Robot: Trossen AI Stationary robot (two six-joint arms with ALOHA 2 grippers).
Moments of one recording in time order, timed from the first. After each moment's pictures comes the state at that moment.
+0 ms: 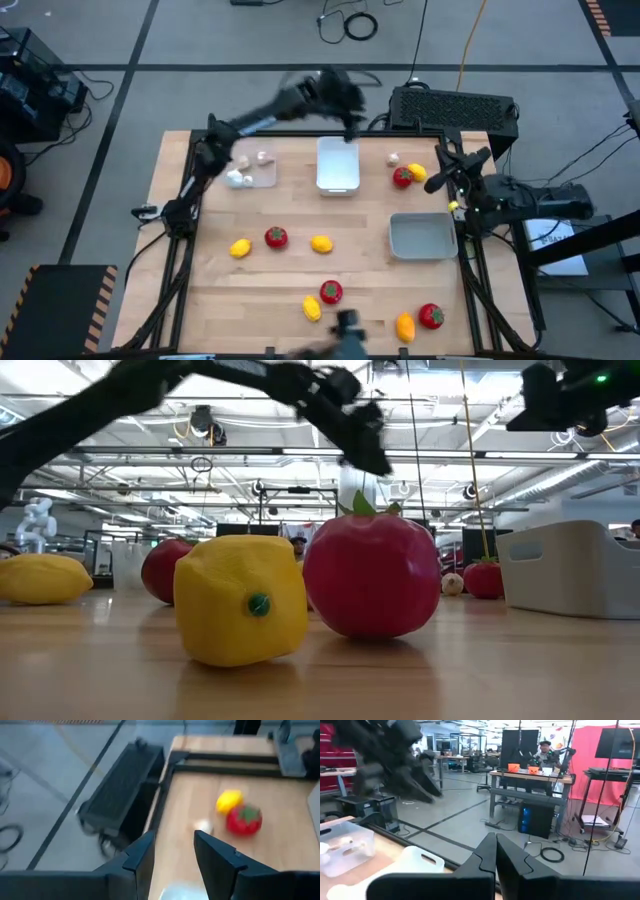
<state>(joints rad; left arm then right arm) 0.52 2.26 2.36 -0.70 0.17 0.29 0.07 0.34 0.43 -0.12 1.12 0.04</state>
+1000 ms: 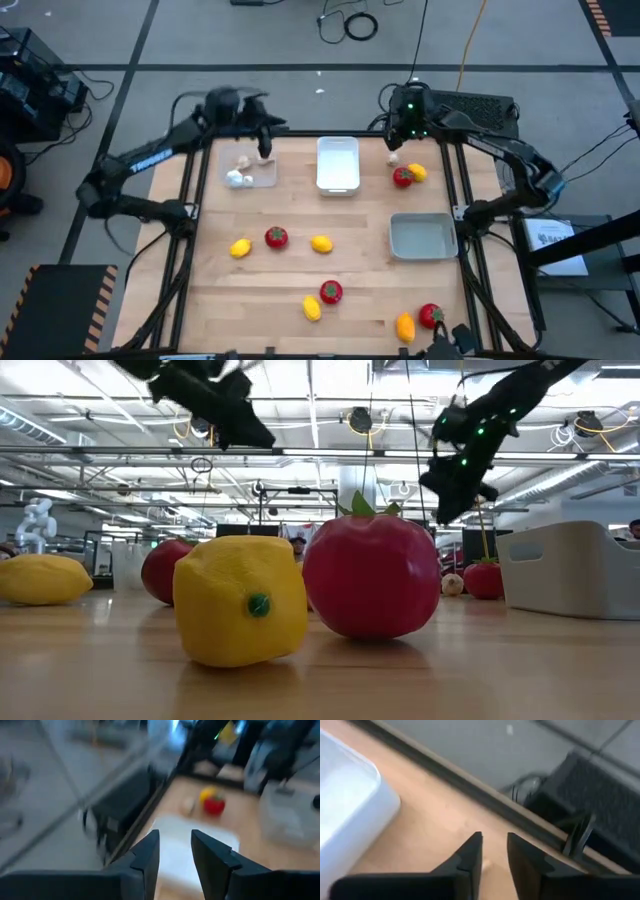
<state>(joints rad) 0.69 1.22 1.00 -0.12 0.36 0.12 -0.87 1.43 1.04 -0.53 0.12 0.10</state>
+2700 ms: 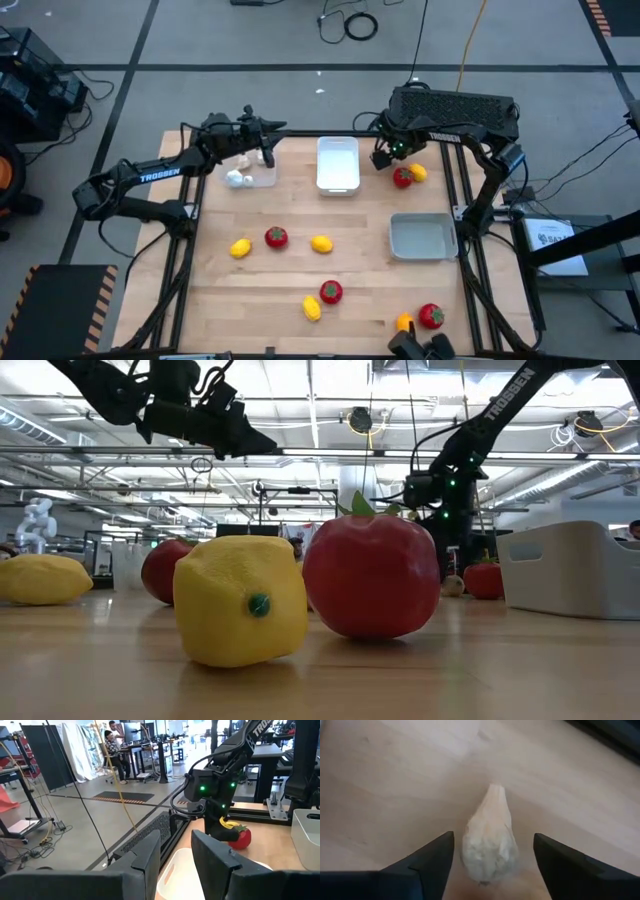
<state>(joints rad) 0.66 1.20 0.66 0.50 0.25 0.15 -0.80 1.78 1.08 -0.67 0.11 0.32</state>
